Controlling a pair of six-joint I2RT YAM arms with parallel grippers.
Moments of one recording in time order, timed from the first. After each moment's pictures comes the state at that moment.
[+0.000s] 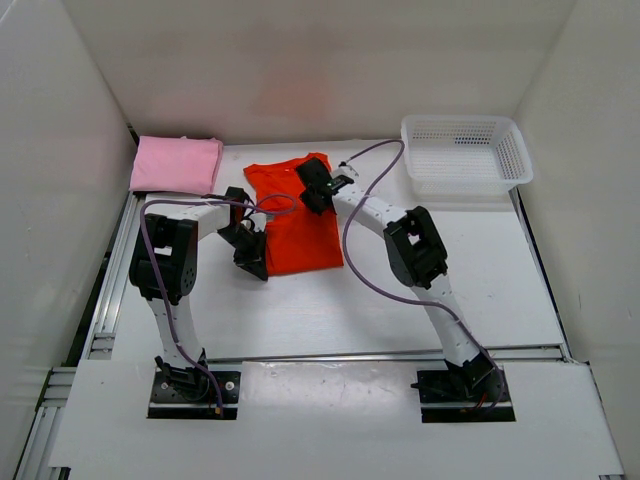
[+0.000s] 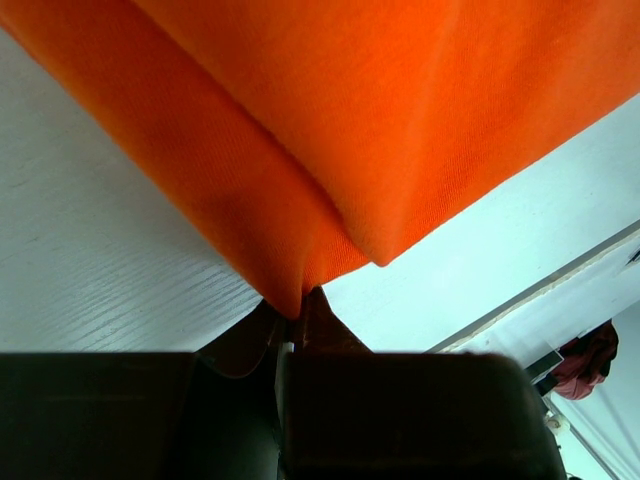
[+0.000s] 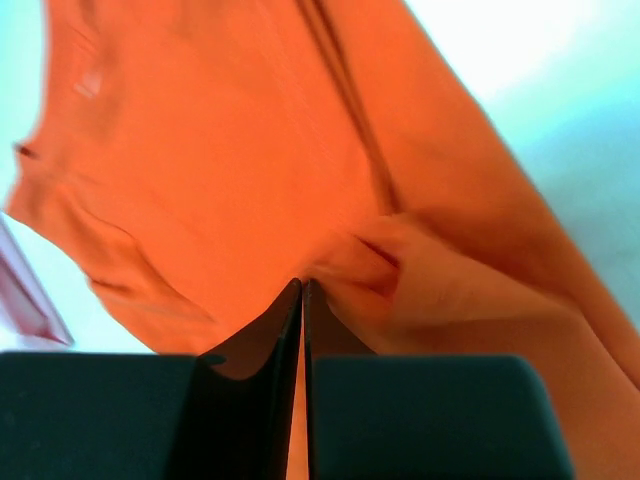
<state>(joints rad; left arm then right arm) -0.21 1.94 1.23 -0.83 0.48 -0.01 0.71 2.41 2.02 -0.53 0.35 1.34</state>
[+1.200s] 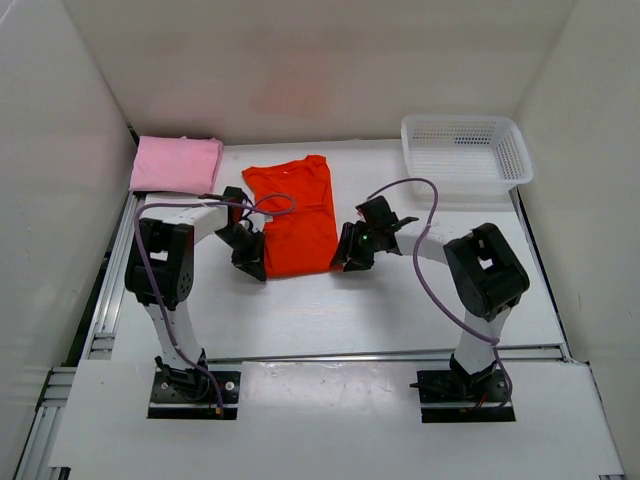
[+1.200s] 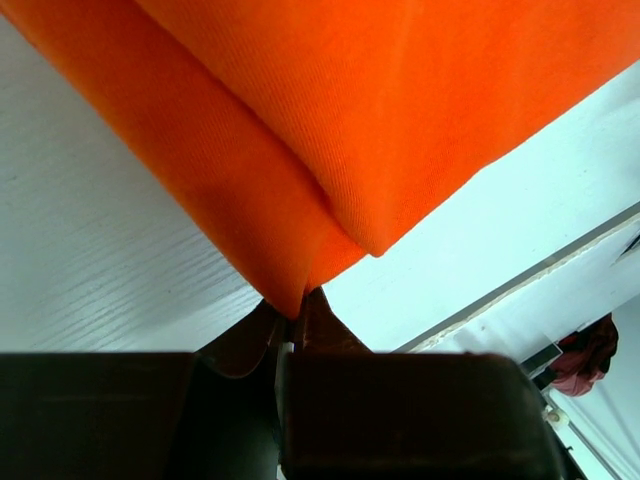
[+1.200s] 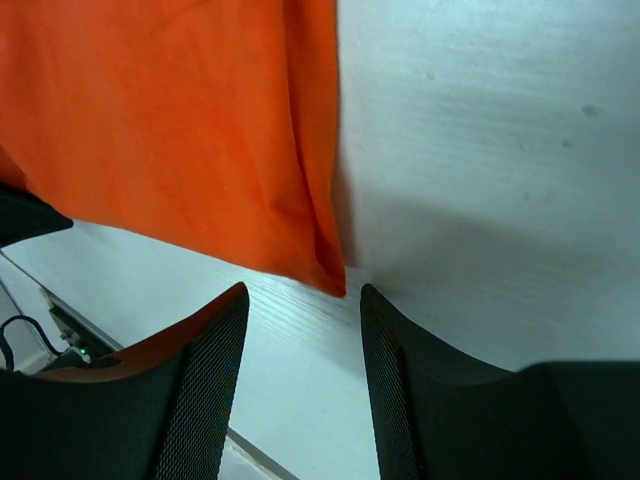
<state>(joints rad) -0.21 1.89 1.21 -0.86 0.47 -0.01 0.56 1.83 1.05 -0.22 -0.37 0.69</state>
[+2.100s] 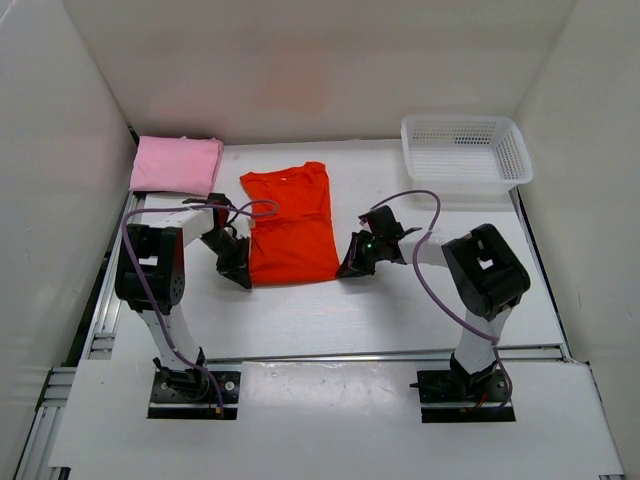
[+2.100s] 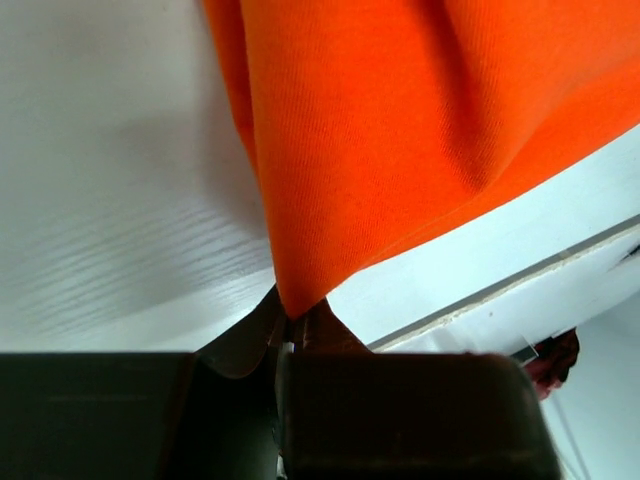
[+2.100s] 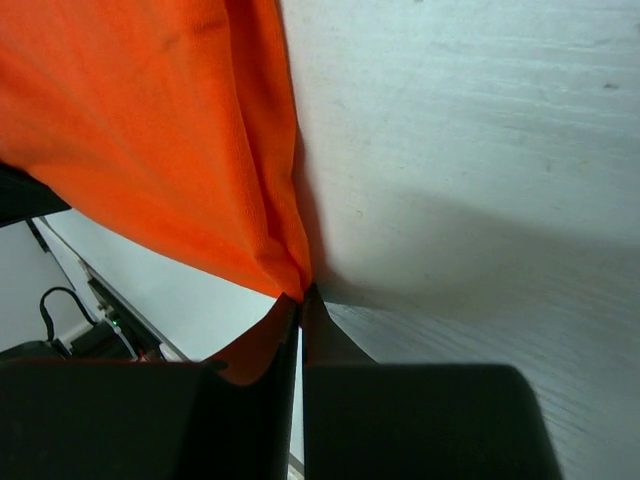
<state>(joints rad) -0.11 1.84 1.14 -0.93 0.41 -0.01 0.54 1.84 0.93 -0.08 -0.48 0.76</state>
